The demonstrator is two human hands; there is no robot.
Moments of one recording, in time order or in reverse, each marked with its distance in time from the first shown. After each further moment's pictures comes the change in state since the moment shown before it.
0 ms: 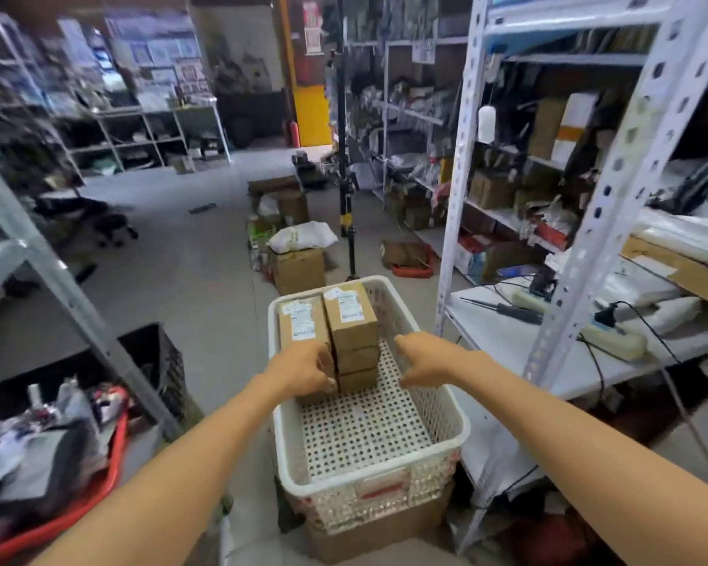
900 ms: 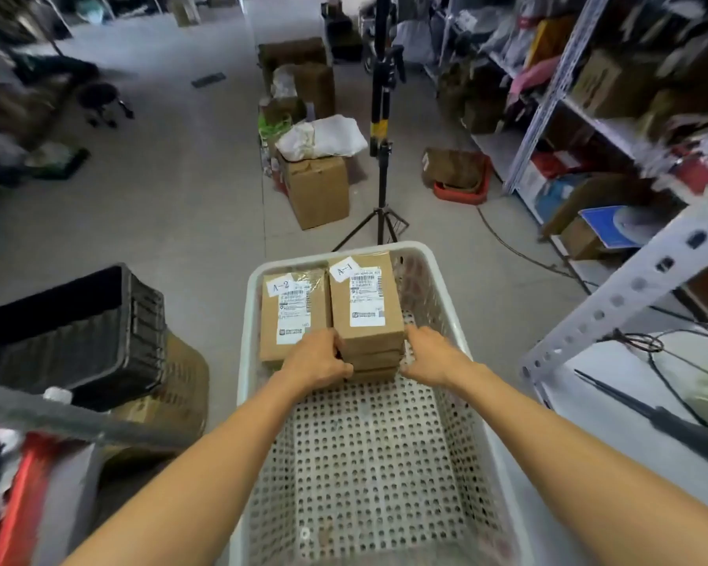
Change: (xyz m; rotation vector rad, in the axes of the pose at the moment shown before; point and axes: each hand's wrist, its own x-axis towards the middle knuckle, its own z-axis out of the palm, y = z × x) left_hand 0.293 -0.067 0.057 -0.211 -0.129 -0.304; right_hand 0.320 0.121 0.055 0.303 -0.117 0.057
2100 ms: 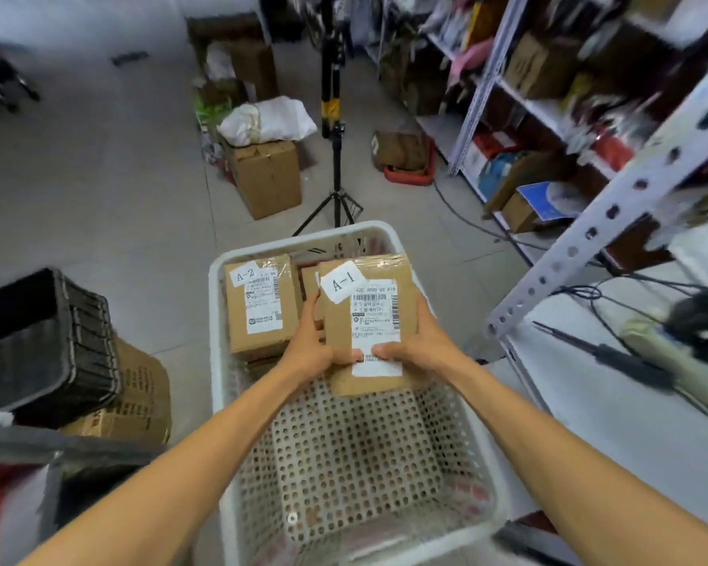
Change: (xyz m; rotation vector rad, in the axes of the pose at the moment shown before) left_hand -0.015 -0.002 0.024 -0.775 -0.076 0.126; right_hand -0.047 -0.004 0.013 0.838 0.273 0.076
